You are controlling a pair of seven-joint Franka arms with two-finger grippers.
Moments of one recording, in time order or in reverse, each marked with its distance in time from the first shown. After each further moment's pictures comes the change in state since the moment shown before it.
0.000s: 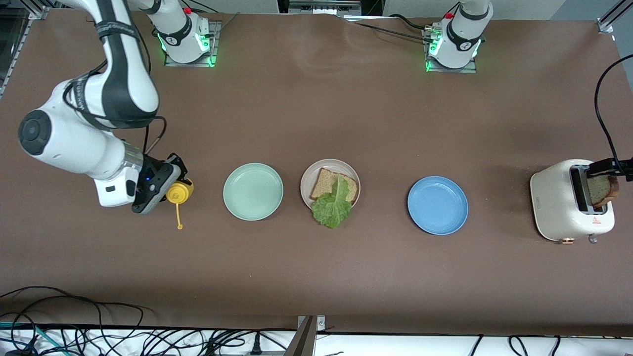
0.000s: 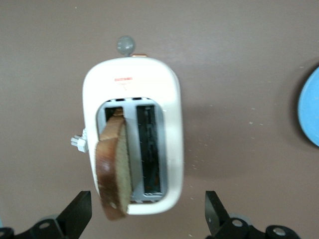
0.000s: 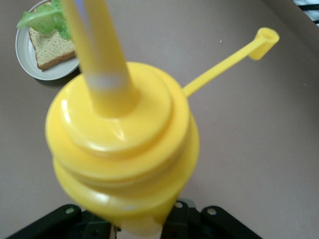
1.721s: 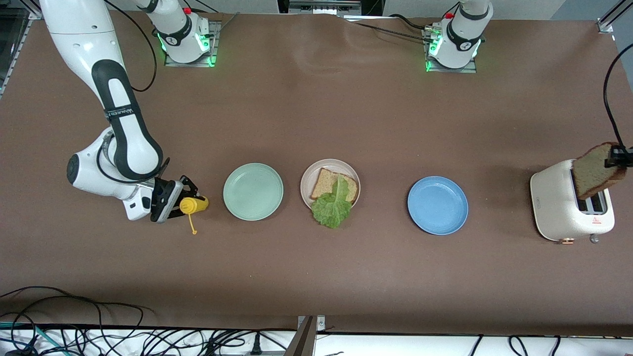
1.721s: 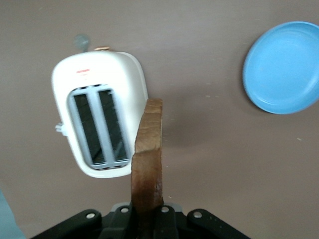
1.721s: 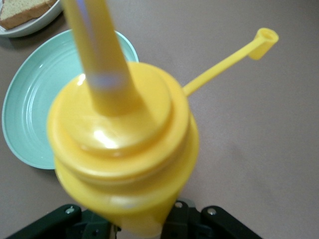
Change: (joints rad) left arm -0.098 -0.048 -0.055 0.170 -0.009 -0.332 0.007; right arm -0.191 0.233 0.147 -0.150 0.375 0.273 -0.567
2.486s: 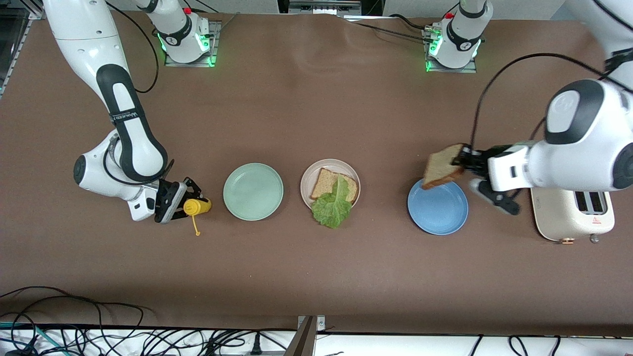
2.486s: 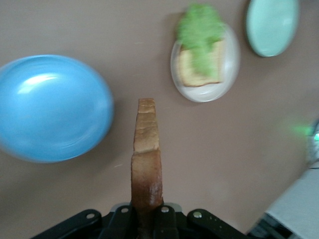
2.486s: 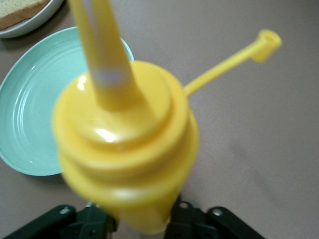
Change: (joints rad) left arm -0.288 0.137 -0.099 0.001 -0.505 -0.012 -0.102; right arm -0.004 0.016 0.014 0.002 0.028 0.026 -0.014
